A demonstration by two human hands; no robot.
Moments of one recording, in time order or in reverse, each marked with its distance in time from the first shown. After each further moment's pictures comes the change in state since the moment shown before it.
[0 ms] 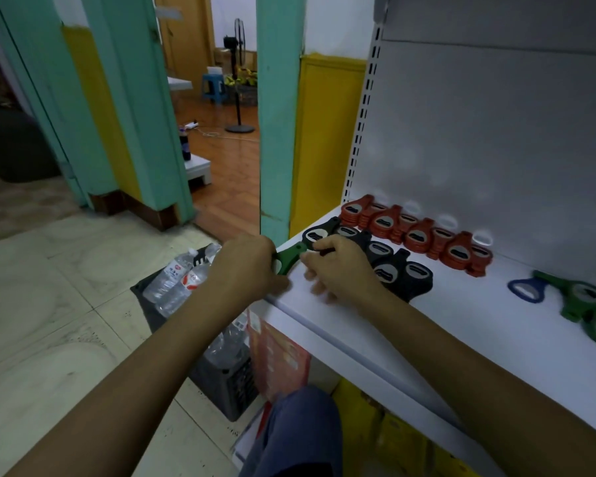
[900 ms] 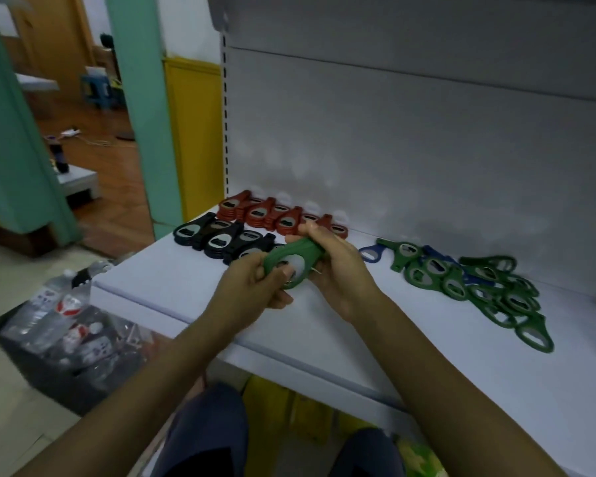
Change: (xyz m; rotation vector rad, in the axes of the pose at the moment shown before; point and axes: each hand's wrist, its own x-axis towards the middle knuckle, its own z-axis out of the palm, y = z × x) left_hand -0.056 0.160 0.021 -1.302 -0.197 0.131; right_hand -0.086 0.053 -0.135 0.844 0.144 -0.037
